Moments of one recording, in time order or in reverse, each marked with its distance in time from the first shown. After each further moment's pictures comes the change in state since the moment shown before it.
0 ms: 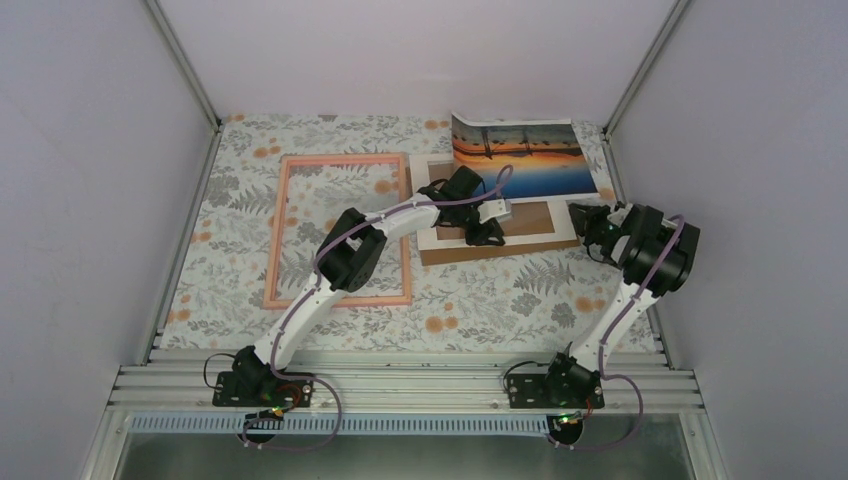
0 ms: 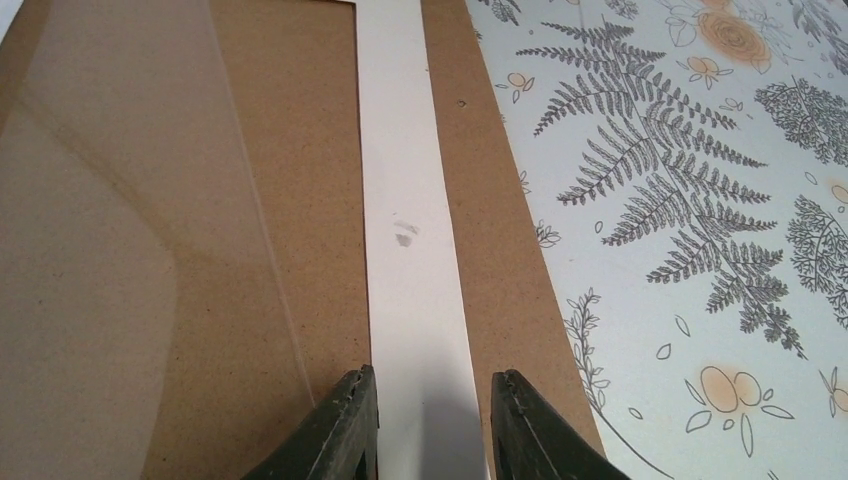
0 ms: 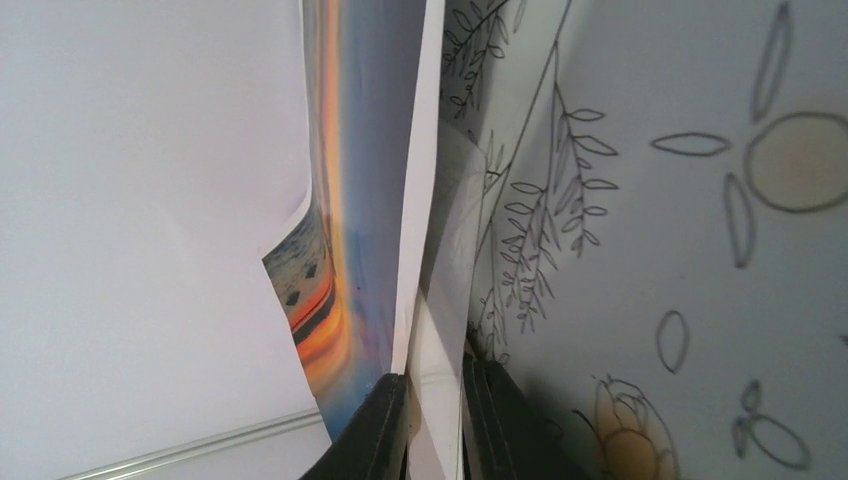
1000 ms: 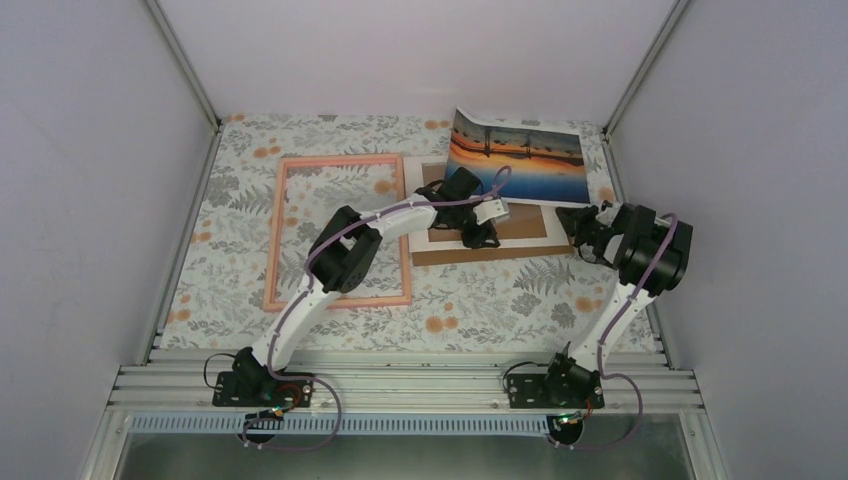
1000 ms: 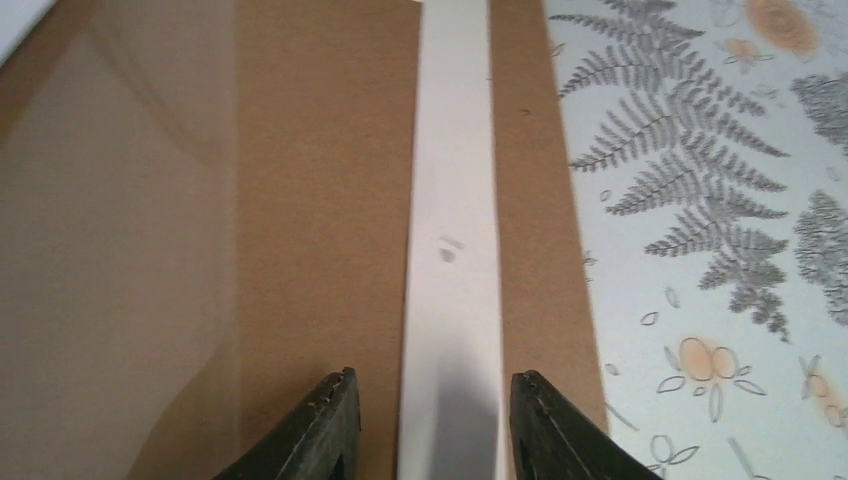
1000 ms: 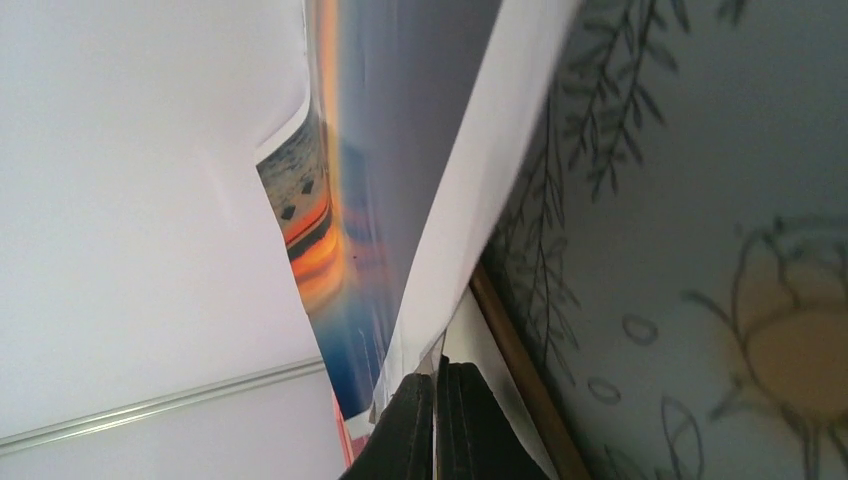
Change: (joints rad) left arm -0.007 -0.104 -0.125 0.003 -0.093 -0.064; right arm 0.056 -0.014 -0.025 0.008 -0.041 -0.005
